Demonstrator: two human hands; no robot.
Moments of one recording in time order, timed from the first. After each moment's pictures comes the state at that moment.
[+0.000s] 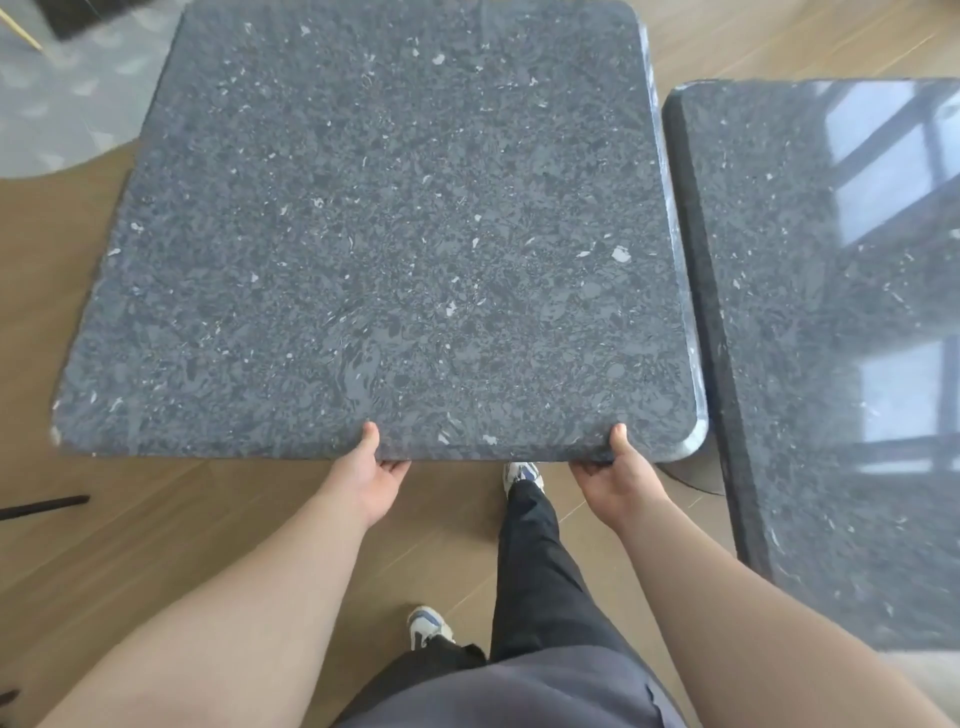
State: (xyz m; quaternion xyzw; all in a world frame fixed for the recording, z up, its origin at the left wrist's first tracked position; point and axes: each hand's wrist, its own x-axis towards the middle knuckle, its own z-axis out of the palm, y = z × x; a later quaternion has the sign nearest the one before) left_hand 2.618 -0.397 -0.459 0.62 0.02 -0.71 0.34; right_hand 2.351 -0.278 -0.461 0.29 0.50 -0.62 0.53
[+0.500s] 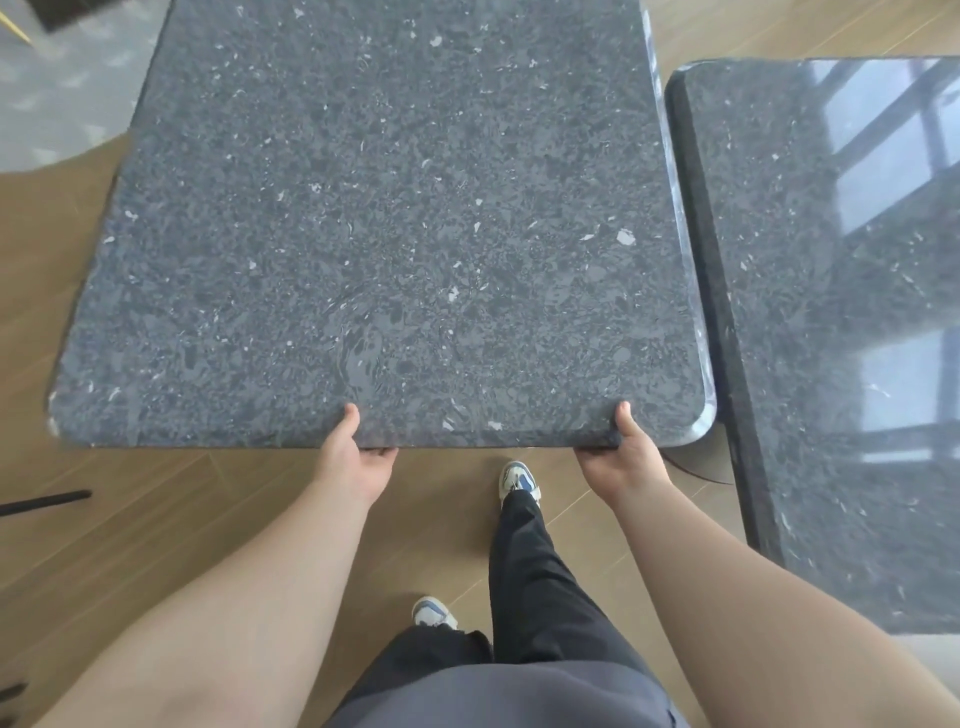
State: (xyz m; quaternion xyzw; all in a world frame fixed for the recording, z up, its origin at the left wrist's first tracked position) left_hand 2.628 -0.403 -0.461 0.59 0.07 -0.68 0.42; right_hand 2.353 -0.284 -0.466 0.34 0.44 -0.67 0.50
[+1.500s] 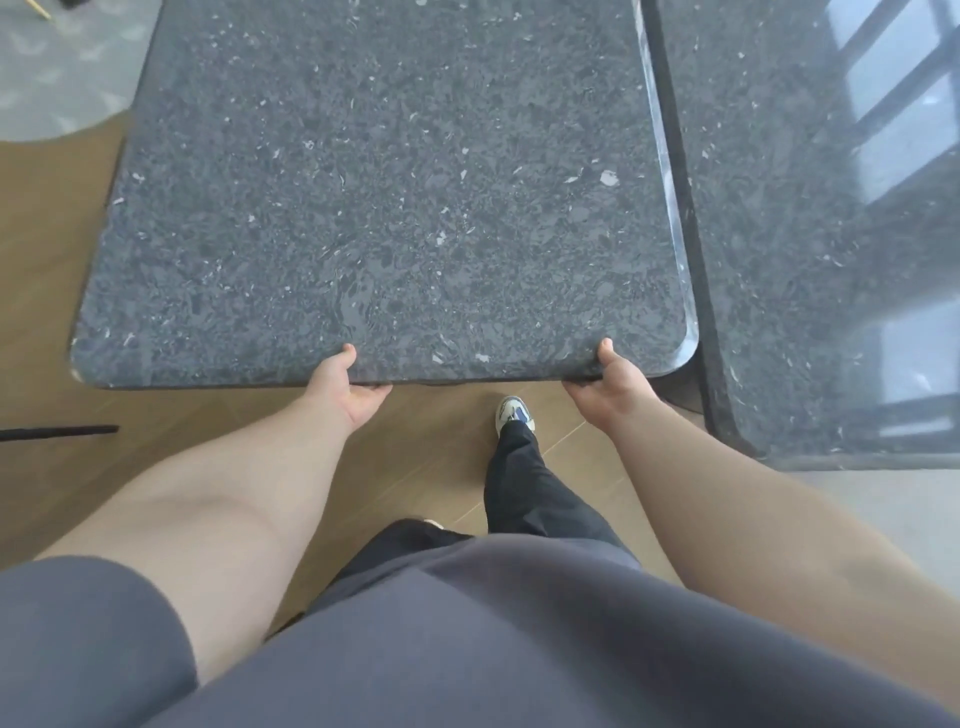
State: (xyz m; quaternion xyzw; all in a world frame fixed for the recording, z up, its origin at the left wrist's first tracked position) left_hand 2.650 -0.308 -0.451 0.62 0.04 -0.69 0.36; right_hand 2.364 -0.181 -0.446 0.29 0.48 -0.62 0.56
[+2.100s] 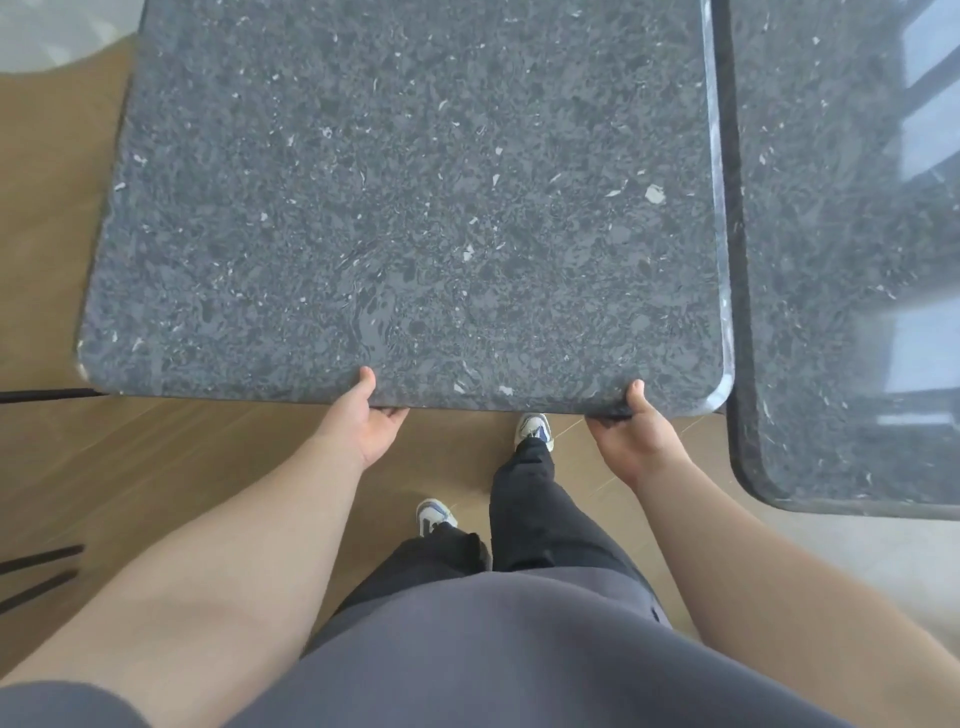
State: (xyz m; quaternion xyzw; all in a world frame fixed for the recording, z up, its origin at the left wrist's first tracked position) left_hand 2.661 -0.295 -0.457 0.62 0.05 -0.69 0.36; right_hand 2.369 -0.164 -0.469 0.30 0.46 -0.62 0.56
